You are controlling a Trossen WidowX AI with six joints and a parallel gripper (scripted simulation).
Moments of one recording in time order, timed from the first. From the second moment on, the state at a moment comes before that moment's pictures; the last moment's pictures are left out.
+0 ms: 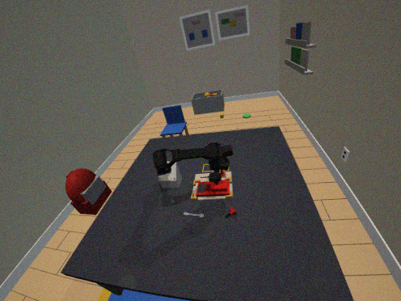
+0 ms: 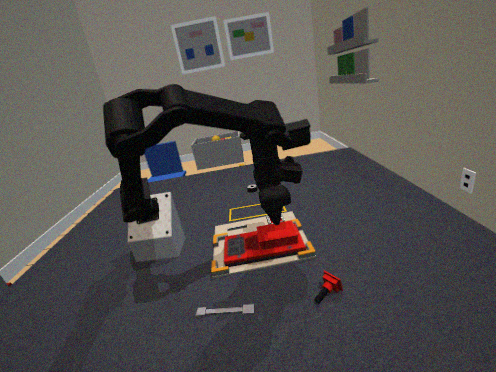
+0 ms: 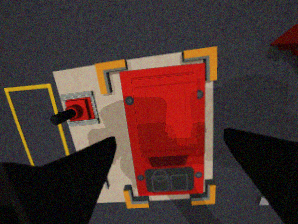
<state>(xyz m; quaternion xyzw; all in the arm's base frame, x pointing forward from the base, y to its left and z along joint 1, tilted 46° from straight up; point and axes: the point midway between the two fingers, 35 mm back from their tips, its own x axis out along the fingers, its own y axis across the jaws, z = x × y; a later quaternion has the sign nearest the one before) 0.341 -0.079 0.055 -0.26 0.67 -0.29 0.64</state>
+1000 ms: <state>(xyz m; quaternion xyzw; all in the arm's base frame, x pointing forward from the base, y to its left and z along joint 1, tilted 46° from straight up) 0.341 -0.091 0.043 -0.26 0.67 -0.29 0.64</state>
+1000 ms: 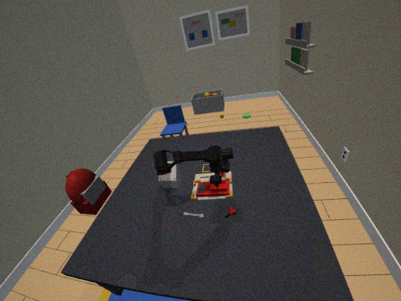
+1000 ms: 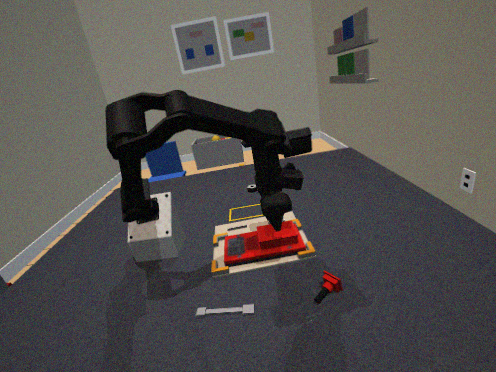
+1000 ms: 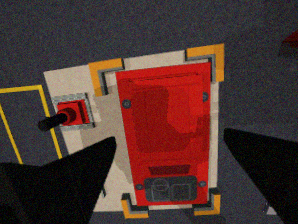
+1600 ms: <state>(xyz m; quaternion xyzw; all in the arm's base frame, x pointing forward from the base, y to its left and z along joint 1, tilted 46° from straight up) 0.340 -0.099 0.037 -0.26 0.67 -0.29 0.64</state>
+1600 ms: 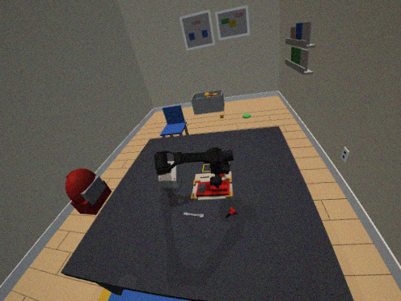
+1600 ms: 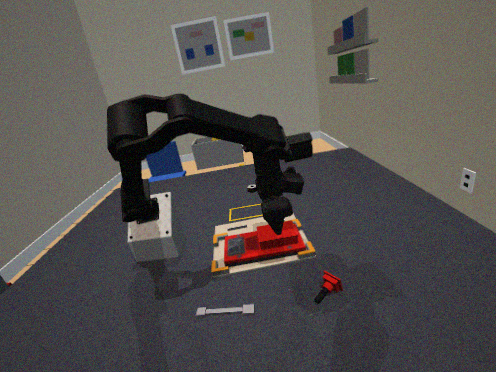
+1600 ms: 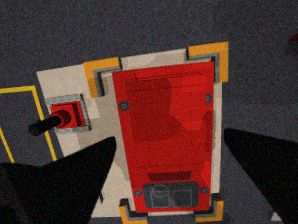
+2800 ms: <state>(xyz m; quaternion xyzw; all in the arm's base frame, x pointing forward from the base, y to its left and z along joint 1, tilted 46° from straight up) 0.339 -0.113 0.025 -0.26 0.67 -0.29 0.64</state>
